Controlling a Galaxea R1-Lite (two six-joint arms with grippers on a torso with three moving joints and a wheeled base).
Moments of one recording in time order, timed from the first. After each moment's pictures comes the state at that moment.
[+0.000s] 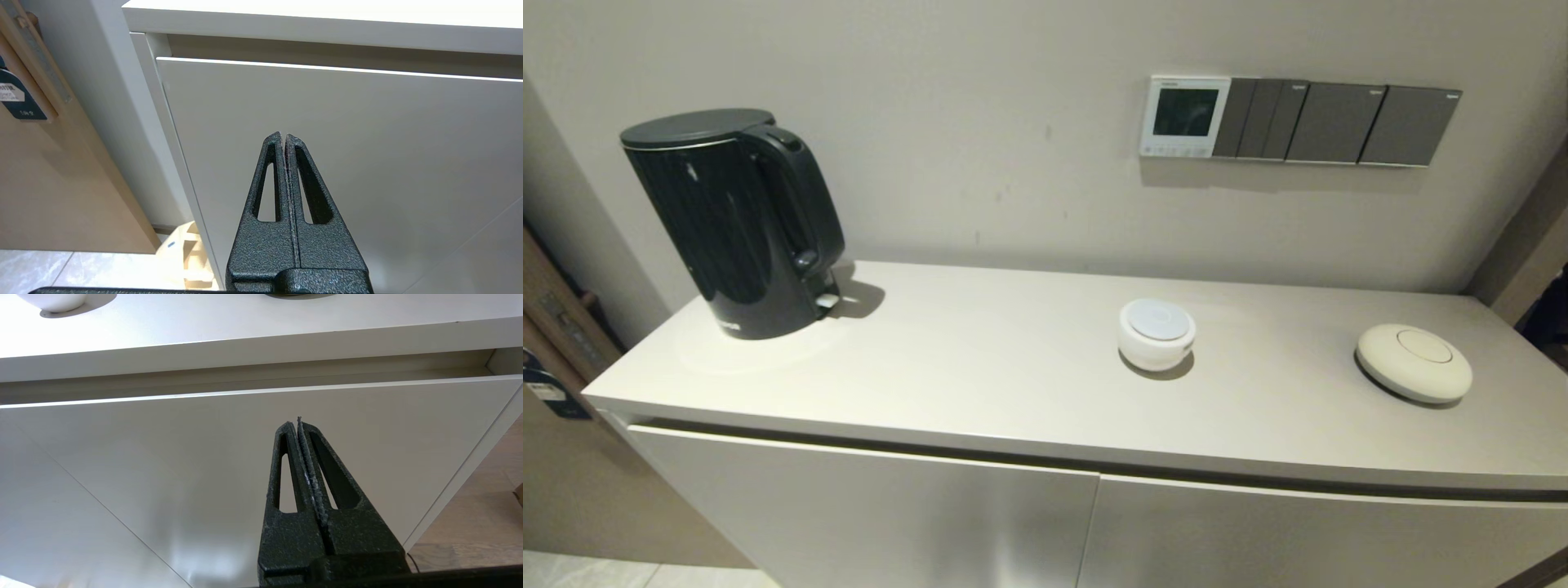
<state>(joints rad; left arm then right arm) 0.01 0.00 0.00 0.00 0.00 0.01 0.01 0.00 0.00 -0.01 0.01 0.02</state>
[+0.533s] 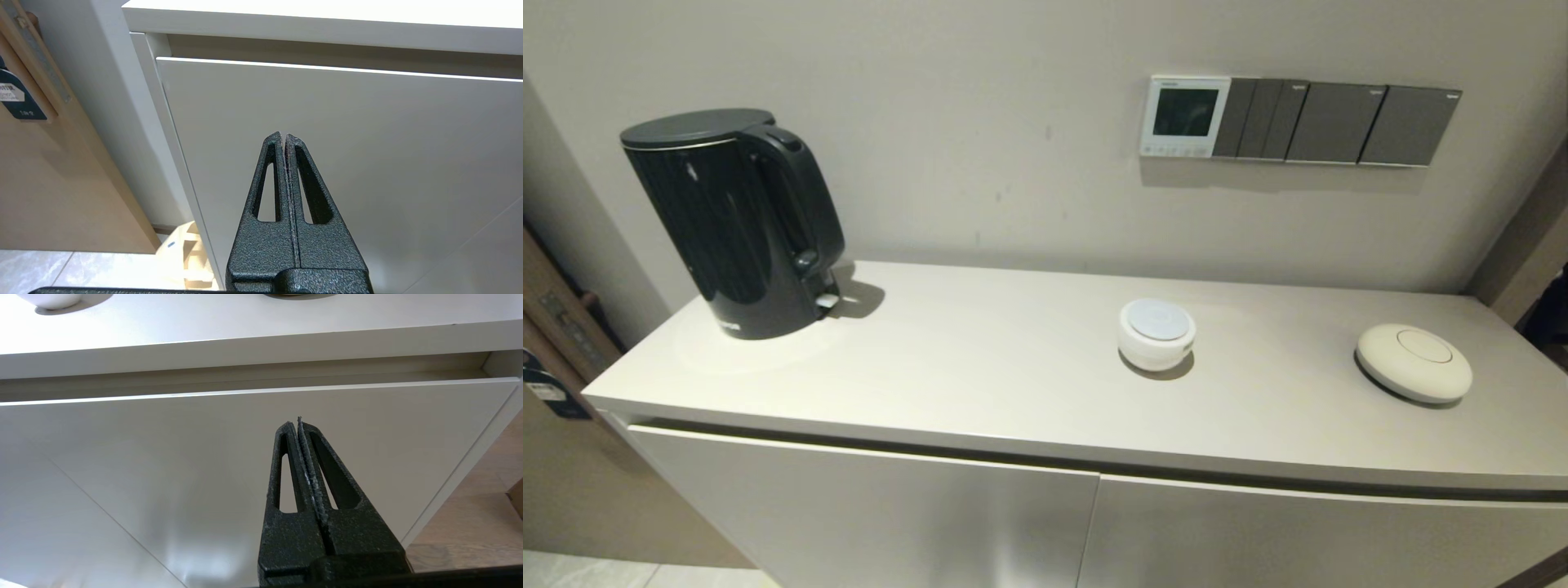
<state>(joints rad) 0.01 0.00 0.00 0.00 0.00 0.01 0.01 0.00 0.00 0.00 0.00 0.00</state>
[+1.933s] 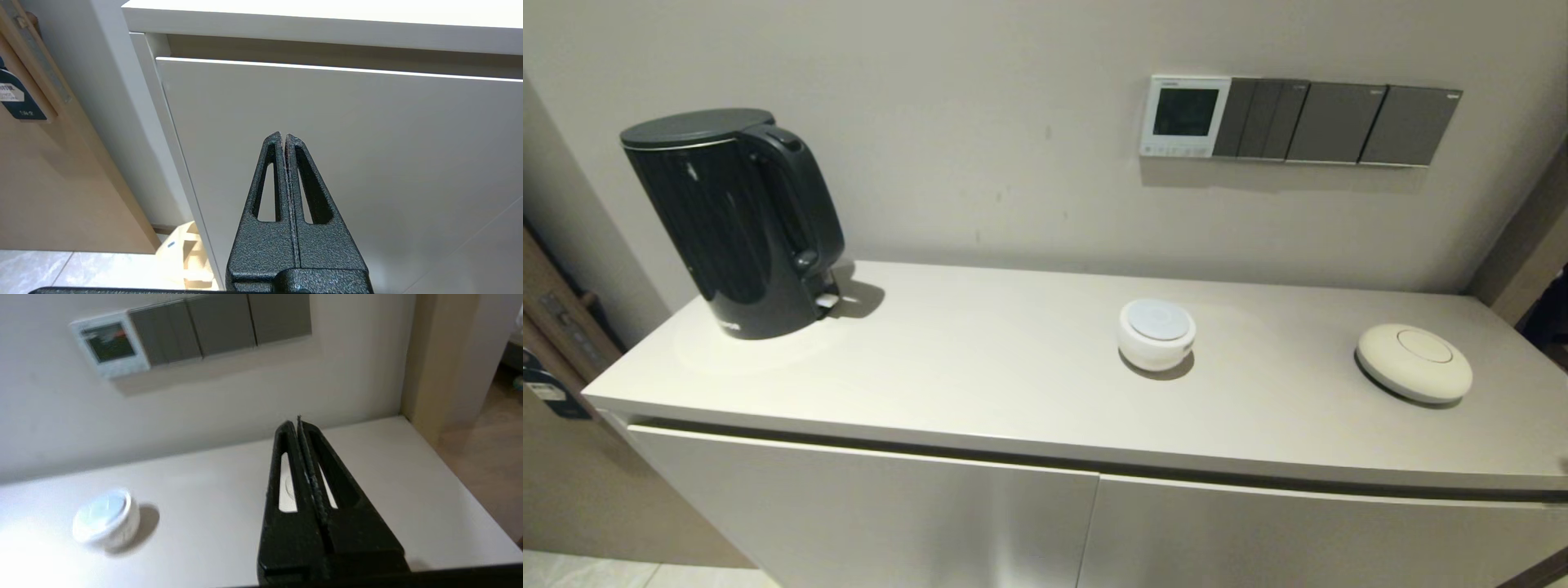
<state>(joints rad) 0.01 0.00 0.00 0.00 0.00 0.01 0.06 0.76 -0.73 -0.24 -0.17 0.08</state>
